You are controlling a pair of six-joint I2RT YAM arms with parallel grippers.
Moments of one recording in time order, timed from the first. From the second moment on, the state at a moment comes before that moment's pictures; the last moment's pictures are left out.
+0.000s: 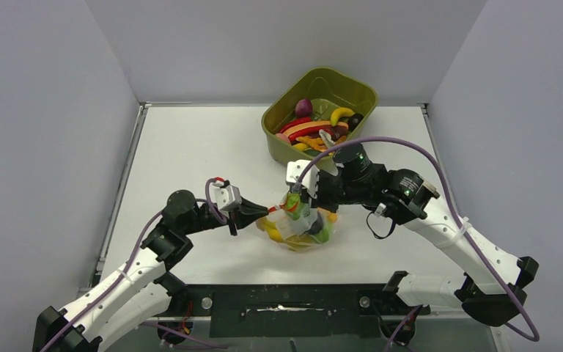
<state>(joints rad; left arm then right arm) -0.63 0.77 0.49 0.24 0.67 -0.02 0.89 1.17 1.44 -0.94 -0.25 -0.56</state>
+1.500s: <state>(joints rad) -0.56 0.80 0.33 0.47 0.63 -0.15 0.76 1.16 0.80 -0.19 -0.31 -0.07</state>
